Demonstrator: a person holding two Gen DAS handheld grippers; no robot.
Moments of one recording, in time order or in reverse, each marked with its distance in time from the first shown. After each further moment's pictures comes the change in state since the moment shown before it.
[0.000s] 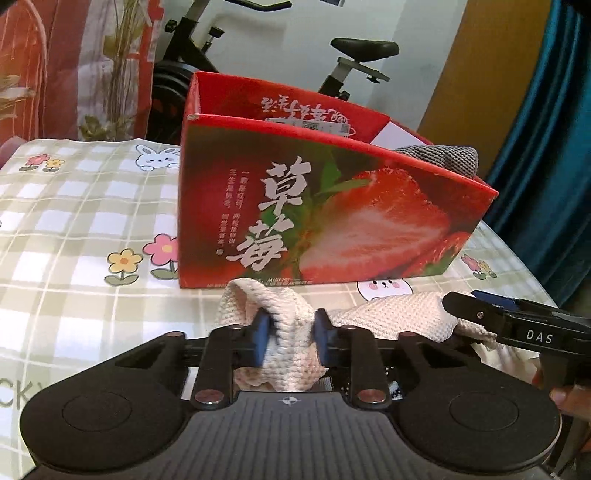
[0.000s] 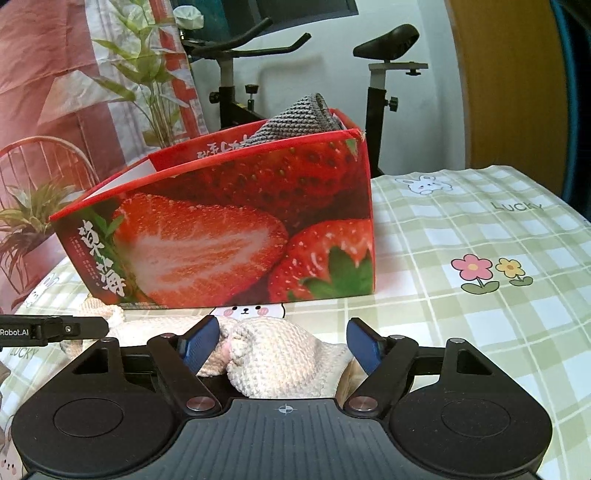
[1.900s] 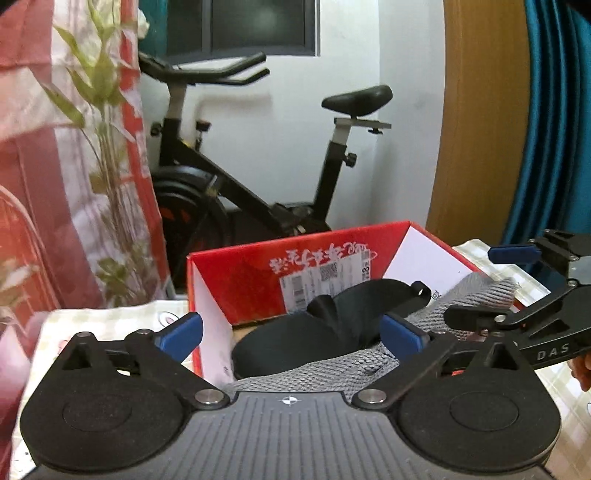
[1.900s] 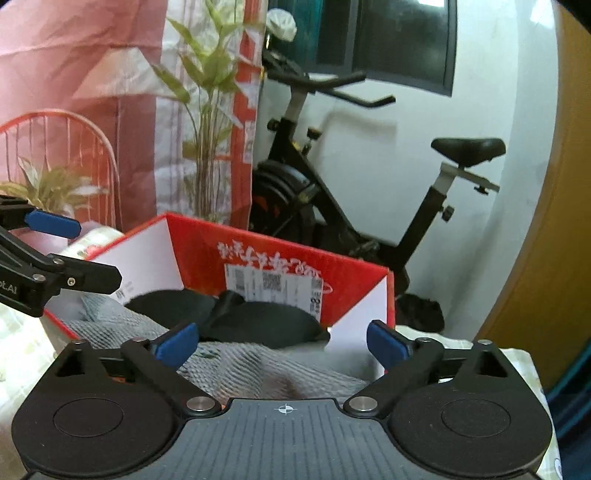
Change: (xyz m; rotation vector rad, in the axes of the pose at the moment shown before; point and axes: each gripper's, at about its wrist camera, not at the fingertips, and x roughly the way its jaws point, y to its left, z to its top) left arm -0.002 -0.033 0.143 0.250 -0.150 0.160; right arm 0.036 0.045 0.160 -0.391 -0.066 0.003
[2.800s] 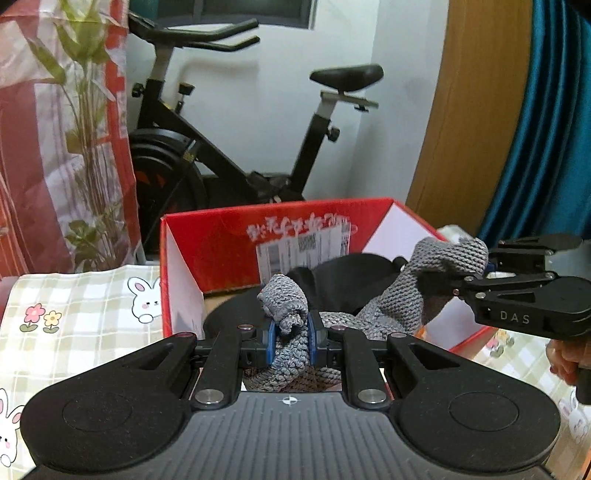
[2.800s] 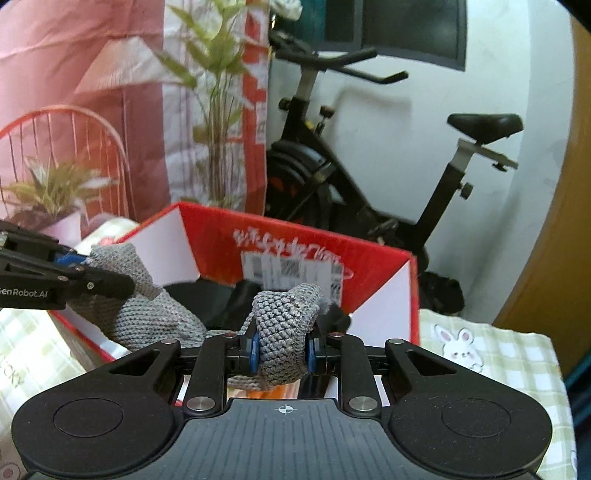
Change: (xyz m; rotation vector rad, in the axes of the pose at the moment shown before) left arm 0.023 0.010 -0.010 -0.061 0.106 -0.119; right arm 0.020 0.002 0.005 0.029 0.093 0.066
